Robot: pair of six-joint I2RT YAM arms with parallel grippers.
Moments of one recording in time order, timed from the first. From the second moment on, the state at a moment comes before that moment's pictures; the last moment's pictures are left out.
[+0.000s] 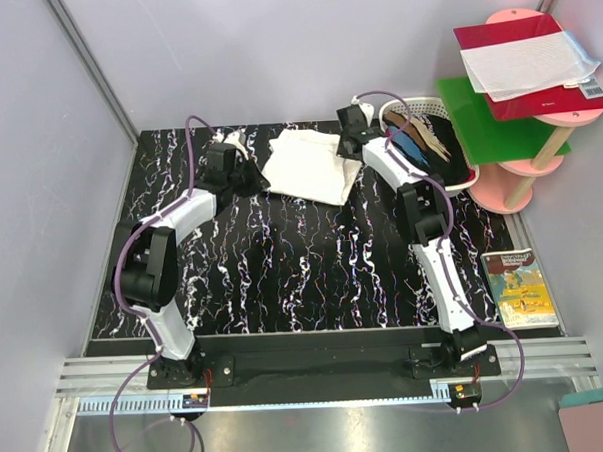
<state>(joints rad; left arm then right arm) -0.27 1.78 1.20 -0.02 0.22 -0.50 0.36 2.60 2.35 -0.50 0.25 0.50</state>
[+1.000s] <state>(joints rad) -0.33 2.42 1.81 -0.11 0.46 -0.72 0.31 2.44 2.01 -0.40 0.21 0.47</state>
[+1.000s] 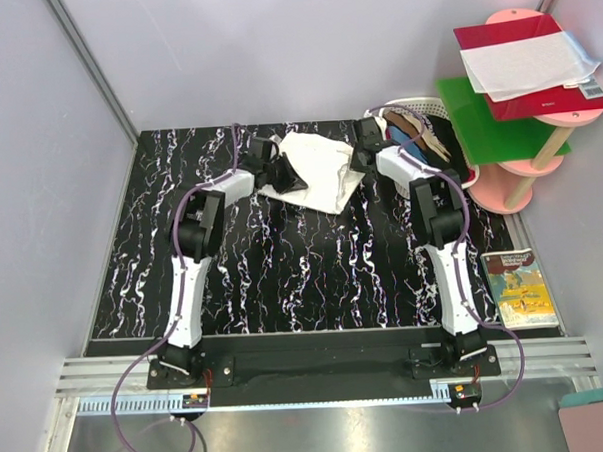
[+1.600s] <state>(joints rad) -0.68 1.89 0.84 0.35 0.43 -1.04 0.33 1.82 1.32 -0.04 0.00 0.45</state>
